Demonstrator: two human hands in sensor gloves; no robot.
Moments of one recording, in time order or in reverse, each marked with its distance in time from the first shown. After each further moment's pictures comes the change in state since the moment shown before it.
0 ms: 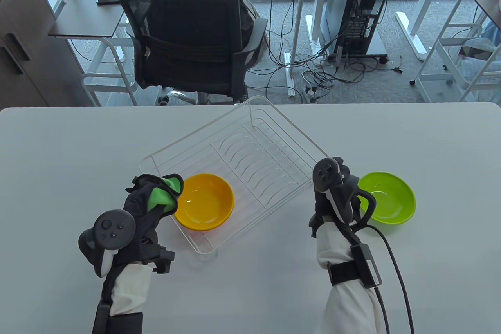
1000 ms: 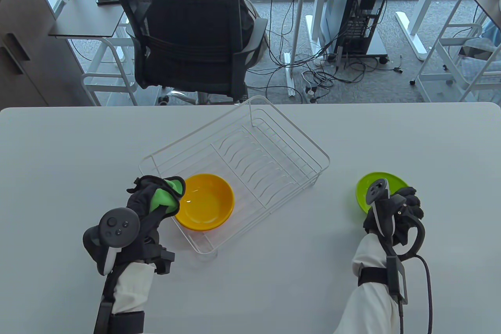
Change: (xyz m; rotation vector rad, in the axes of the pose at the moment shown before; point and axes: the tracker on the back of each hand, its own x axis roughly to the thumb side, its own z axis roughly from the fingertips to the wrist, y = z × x) left_hand 0.001 -0.007 -0.001 -0.029 0.005 -0.041; right_hand -0.128 0.051 -0.027 0.058 0.362 0.332
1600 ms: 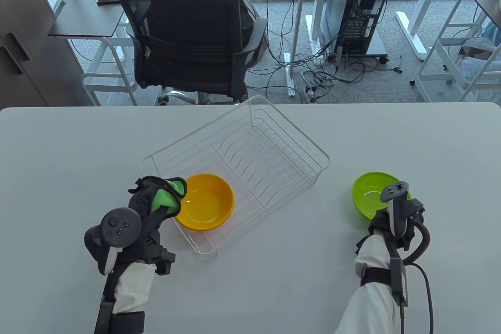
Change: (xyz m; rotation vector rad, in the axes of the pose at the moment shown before) left_hand 0.000 -0.002 -0.001 -0.013 -0.005 -0.005; right_hand -0.017 0.008 -0.009 0.206 0.169 -0.167
